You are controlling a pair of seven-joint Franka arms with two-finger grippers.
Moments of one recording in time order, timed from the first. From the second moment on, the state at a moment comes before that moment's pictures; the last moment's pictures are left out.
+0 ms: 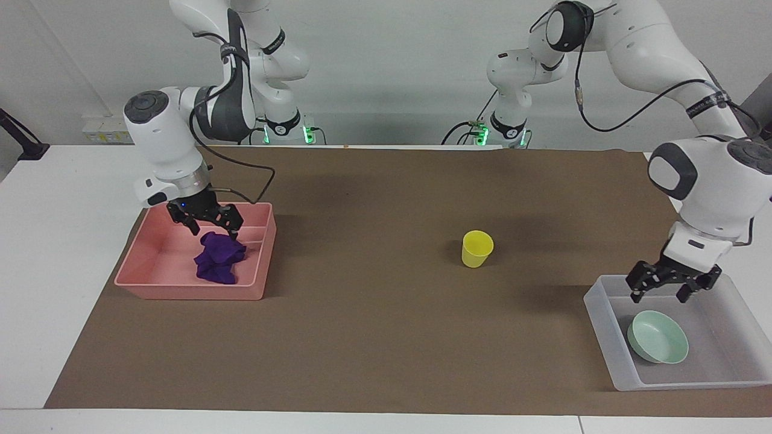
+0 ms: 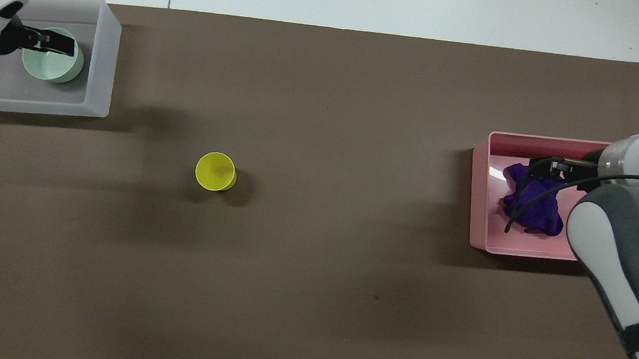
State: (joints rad) left arm 0.04 0.35 -0.04 -1.56 0.03 2.17 0.14; right arm 0.01 0.04 -0.07 -1.92 0.00 2.03 0.11
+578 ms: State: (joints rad) left arm -0.16 0.16 -0.04 -1.91 0.03 2.27 0.04; right arm 0.00 -0.06 -0.07 -1.62 -0.02 1.60 0.11
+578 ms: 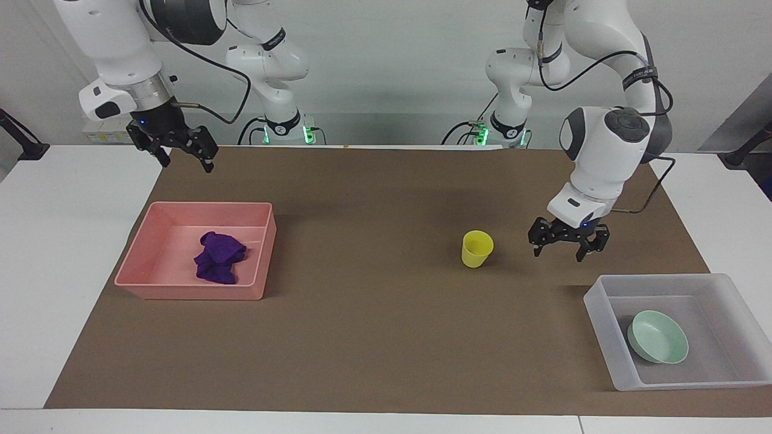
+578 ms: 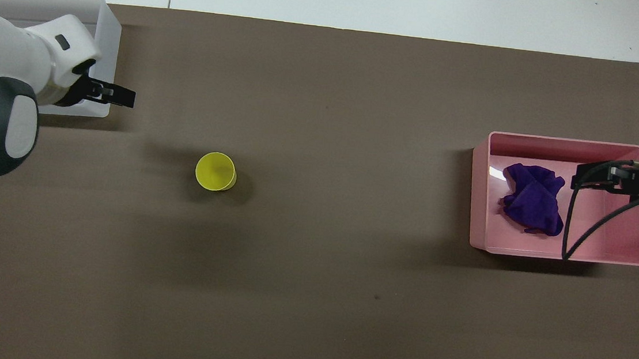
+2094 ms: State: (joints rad) left arm -0.25 0.11 -0.02 -2.04 0.03 2.41 -0.19; right arm 0.03 -0.08 -0.06 -1.68 -0.02 1.61 0.11
